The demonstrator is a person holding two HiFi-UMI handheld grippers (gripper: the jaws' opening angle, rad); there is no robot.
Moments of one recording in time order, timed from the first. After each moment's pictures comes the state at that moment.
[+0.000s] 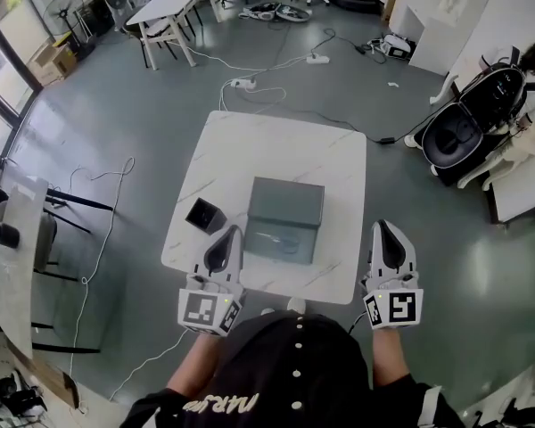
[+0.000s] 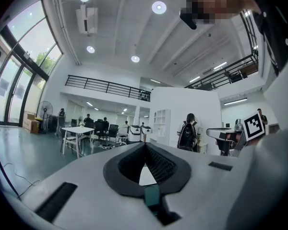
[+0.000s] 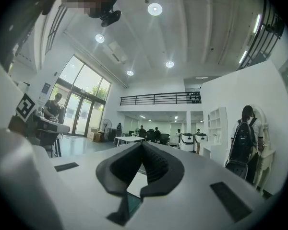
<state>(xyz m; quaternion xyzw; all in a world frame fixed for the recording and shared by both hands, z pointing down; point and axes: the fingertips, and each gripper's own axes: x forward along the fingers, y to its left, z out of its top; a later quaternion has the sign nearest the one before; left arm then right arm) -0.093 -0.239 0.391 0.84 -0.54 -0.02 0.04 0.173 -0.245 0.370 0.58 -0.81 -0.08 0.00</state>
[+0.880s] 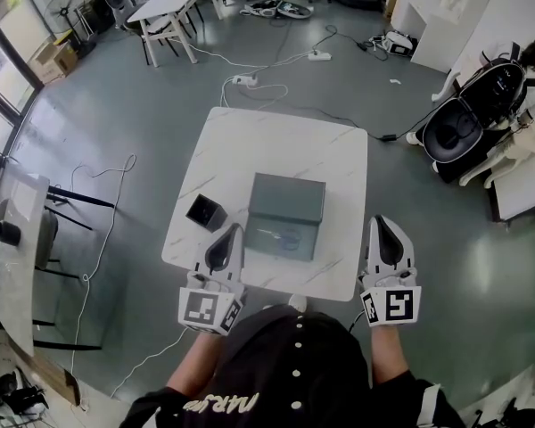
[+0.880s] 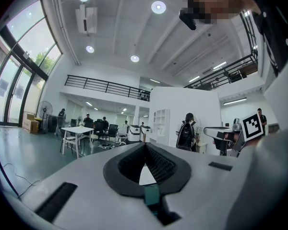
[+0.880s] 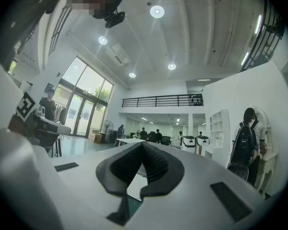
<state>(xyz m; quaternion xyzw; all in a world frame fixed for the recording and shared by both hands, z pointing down) -0.084 -0.236 0.387 0.84 -0.54 -0.02 0.04 0.168 -0.247 0.364 0.57 -0.82 -0.09 0.00</state>
